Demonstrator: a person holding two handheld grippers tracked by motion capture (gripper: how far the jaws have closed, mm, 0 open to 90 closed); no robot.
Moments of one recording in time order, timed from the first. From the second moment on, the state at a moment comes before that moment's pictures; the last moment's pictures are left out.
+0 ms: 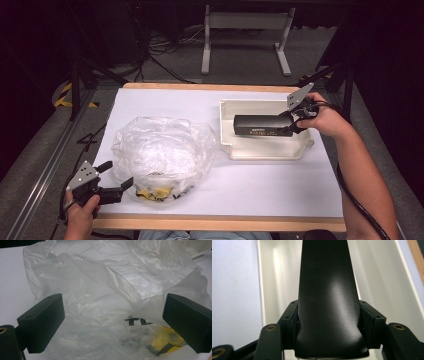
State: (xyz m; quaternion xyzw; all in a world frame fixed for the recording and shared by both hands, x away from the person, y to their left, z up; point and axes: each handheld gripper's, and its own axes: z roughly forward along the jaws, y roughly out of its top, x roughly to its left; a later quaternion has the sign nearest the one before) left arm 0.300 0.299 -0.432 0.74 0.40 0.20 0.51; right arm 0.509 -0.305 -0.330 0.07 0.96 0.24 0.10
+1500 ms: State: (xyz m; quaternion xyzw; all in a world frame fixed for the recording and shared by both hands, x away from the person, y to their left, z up) left arm 0.302 0.297 -0.434 0.74 0.40 0.20 0.50; right arm 0.534 -0.292 -0.355 0.06 0.98 0.18 0.06
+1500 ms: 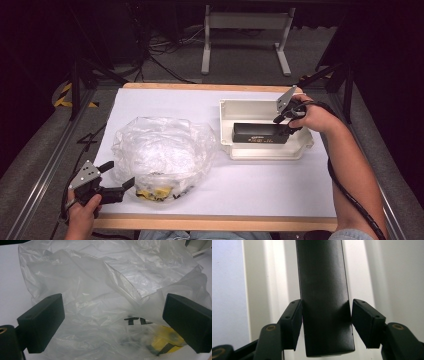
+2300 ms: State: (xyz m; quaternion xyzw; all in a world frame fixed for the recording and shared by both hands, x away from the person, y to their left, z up) left arm 0.302 0.297 -0.431 0.74 0.40 0.20 0.51; right arm 0.498 -0.288 -0.312 0.11 0.96 0.24 0.12
